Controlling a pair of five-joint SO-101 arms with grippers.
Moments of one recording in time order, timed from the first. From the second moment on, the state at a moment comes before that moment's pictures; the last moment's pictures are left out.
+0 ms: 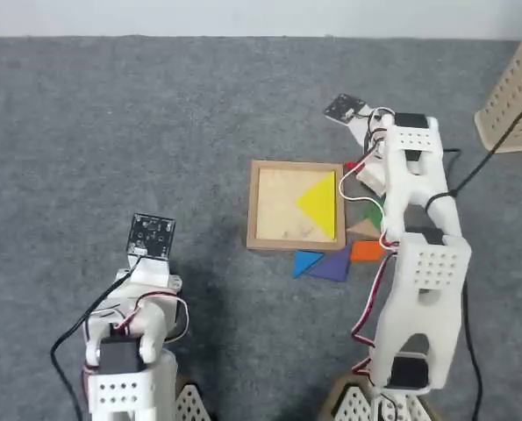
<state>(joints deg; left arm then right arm) -9.5 -103.2 97.1 71.5 -6.8 0.0 44.7 -25.8 71.1 51.4</state>
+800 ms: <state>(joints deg) -9.4 -103.2 97.1 71.5 -6.8 0.4 31.5 -26.2 77.4 37.4</state>
